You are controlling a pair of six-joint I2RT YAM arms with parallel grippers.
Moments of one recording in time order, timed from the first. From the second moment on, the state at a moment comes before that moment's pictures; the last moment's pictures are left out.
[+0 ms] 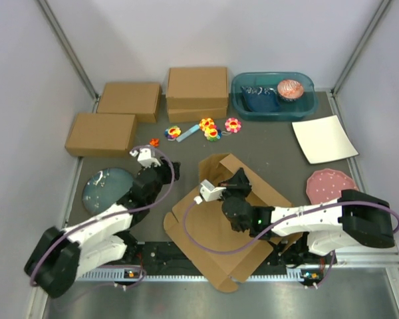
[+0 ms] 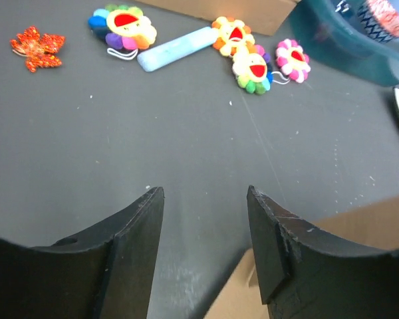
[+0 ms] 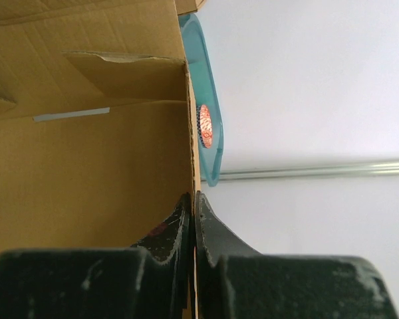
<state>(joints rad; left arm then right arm) -0.67 0.90 0.26 0.44 -0.37 -0.58 1.35 1.33 0.56 0.48 1.20 -1.02</state>
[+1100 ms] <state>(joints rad) -0.71 1.32 0.16 1.18 0.23 -0.54 1.37 1.31 0.59 0.37 1.18 -0.92</state>
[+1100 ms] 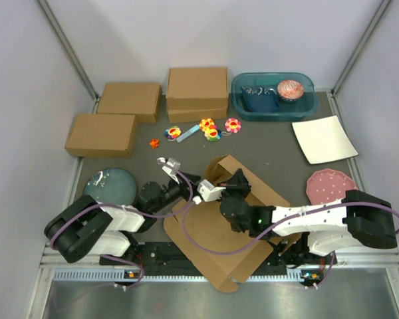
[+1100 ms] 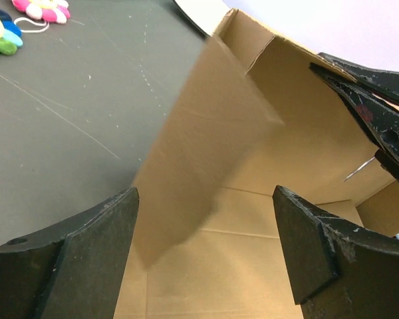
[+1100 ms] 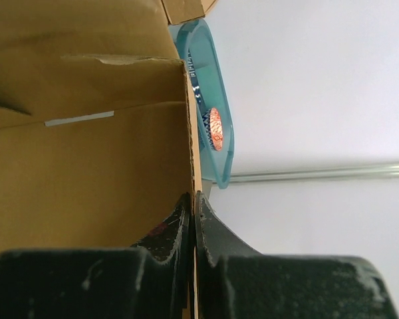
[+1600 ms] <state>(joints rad) -0.72 1.31 0.13 1.25 0.15 -0.45 1.37 1.32 0.62 0.30 1.18 -0.89</state>
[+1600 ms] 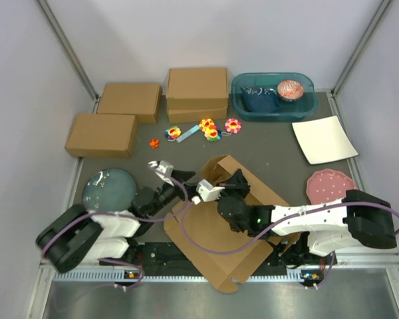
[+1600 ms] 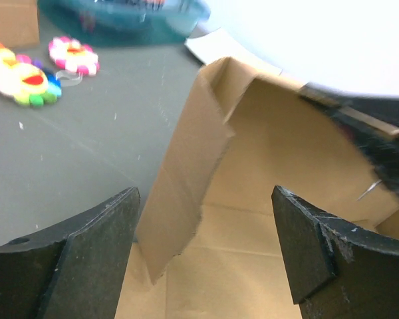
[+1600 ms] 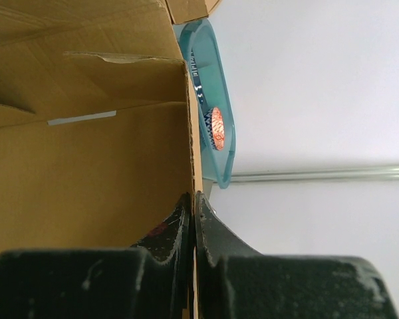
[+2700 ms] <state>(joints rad) -0.69 1.37 0.28 1.11 0.06 -0.50 1.37 1.32 0.62 0.30 1.18 -0.88</state>
